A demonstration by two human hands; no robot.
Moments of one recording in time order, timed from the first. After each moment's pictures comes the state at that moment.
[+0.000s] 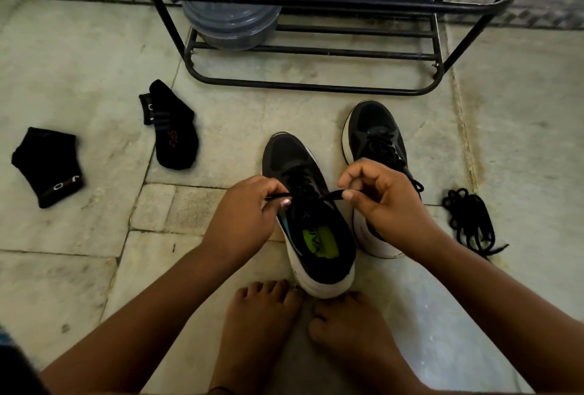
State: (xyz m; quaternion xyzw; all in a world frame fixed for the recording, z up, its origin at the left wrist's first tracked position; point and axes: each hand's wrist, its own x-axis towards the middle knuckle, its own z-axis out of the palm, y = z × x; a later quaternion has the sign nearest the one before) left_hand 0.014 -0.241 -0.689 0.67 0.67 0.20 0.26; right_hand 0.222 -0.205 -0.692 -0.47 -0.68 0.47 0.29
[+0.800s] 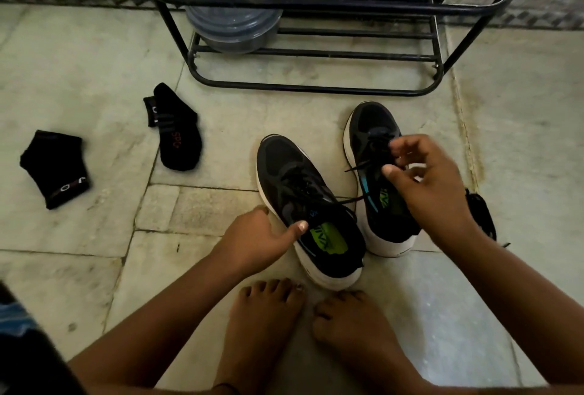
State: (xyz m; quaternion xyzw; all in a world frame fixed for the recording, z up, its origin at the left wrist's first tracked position) left_hand 0.022 -0.258 -0.697 0.54 0.75 -0.01 0.38; right_hand 0.247 -0.194 -0.679 -0.61 -0.61 0.35 0.35
